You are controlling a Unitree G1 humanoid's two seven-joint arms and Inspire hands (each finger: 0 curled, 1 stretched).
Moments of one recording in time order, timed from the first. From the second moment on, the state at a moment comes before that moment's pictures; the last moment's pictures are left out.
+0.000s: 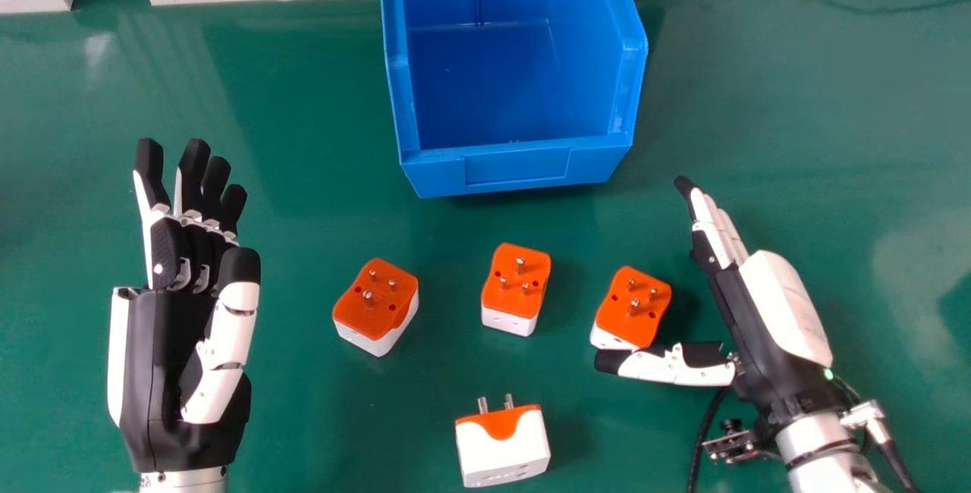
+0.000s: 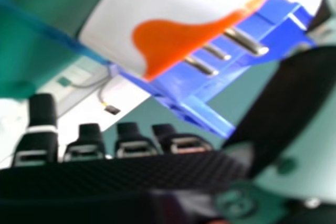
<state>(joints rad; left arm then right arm) 0.01 -0.01 0.32 0.66 -0.56 -1.05 -0.76 -0.30 -0.34 0.36 1.14 -0.56 -0.83 -0.62</state>
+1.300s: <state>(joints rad) 0.01 -0.01 0.32 0.65 -0.56 -1.05 -0.74 -0.22 -0.34 0.39 1.01 -0.50 -0.87 -0.50</state>
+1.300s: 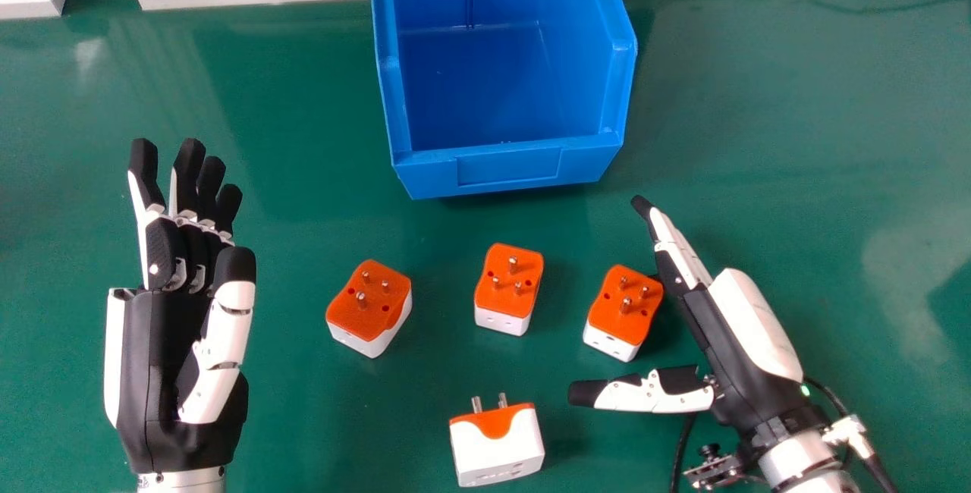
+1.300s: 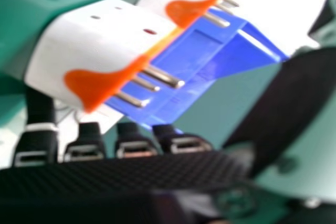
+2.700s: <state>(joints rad) 0.02 -0.01 0.32 0.65 -0.57 -1.06 -0.75 -0.28 -0.29 0.38 1.10 -0.58 -0.84 -0.67</state>
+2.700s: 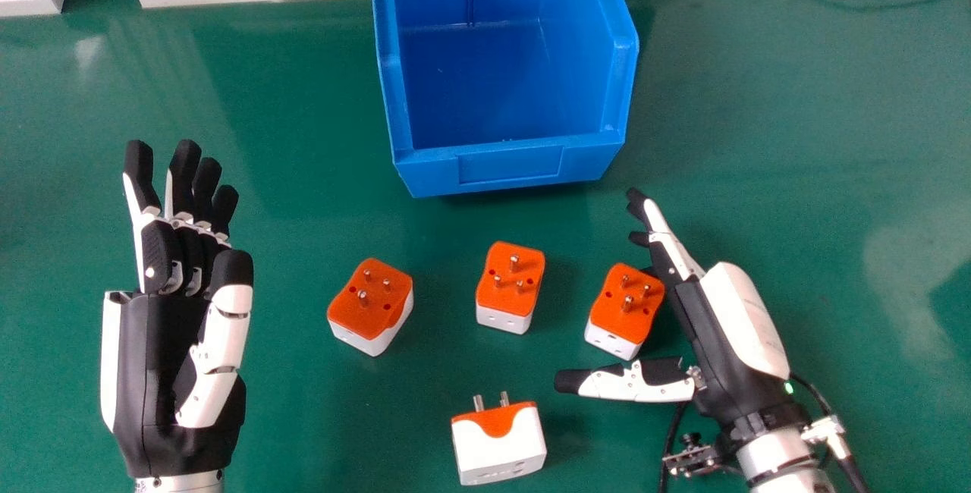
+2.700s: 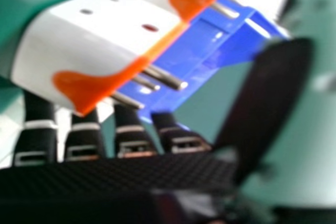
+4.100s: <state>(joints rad) 0.04 -0.01 0.32 0.61 -0.57 -1.04 -0.76 -0.29 -0.43 0.37 0.90 -0.64 -0.74 -0.50</state>
